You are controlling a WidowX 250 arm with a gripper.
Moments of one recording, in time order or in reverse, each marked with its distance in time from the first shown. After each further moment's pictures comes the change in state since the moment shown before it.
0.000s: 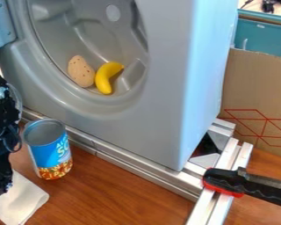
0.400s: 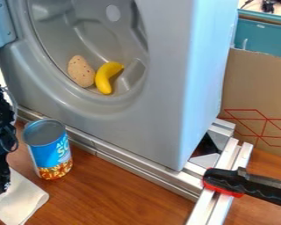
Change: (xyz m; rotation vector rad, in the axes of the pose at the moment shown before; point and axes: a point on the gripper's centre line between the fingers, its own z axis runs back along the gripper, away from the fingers) arm 0.005 0.010 -0.016 -0.040 -0.015 0.032
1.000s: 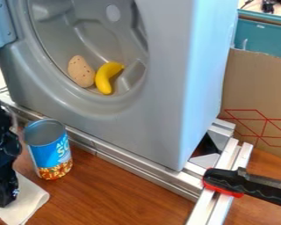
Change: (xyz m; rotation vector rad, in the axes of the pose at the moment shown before) arm 0.007 -0.019 -0.020 -0.146 -0.047 0.001
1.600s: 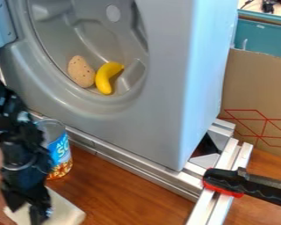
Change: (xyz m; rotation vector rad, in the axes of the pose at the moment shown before) arm 0.004 -0.091 0.005 -0.105 -0.012 -0.093
